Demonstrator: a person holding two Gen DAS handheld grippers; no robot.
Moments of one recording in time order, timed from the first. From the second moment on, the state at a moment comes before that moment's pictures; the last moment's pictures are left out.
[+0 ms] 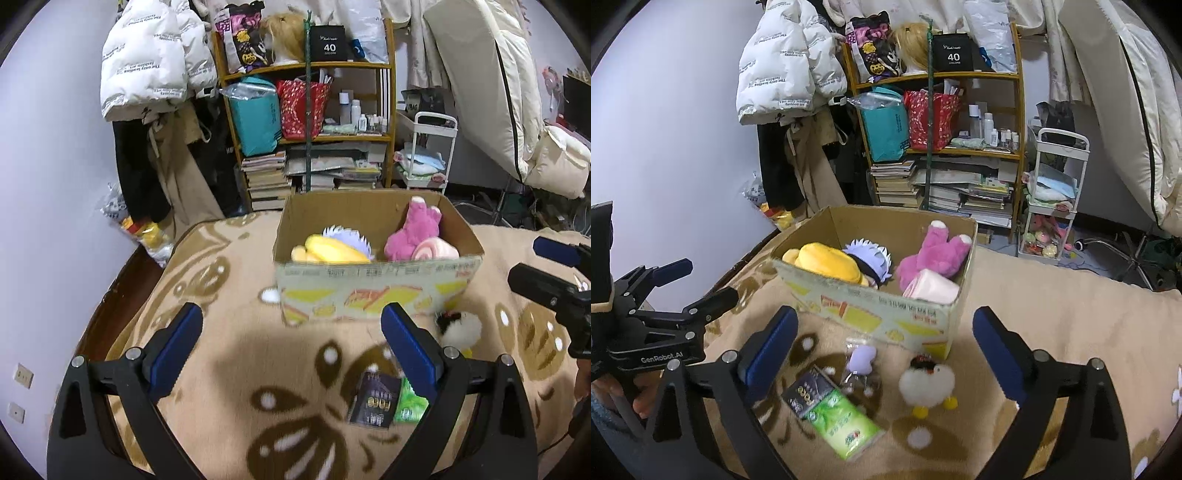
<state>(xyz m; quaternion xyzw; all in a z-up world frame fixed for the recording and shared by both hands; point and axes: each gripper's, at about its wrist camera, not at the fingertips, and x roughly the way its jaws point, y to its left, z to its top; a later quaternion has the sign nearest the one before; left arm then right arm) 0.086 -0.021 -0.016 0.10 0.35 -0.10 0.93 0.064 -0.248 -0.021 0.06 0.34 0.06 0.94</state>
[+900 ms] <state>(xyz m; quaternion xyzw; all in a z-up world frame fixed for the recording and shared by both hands) 0.044 -0.001 -0.037 0.09 0.41 -0.09 0.90 0.019 -0.210 -0.047 0.03 0.39 0.06 0.92</state>
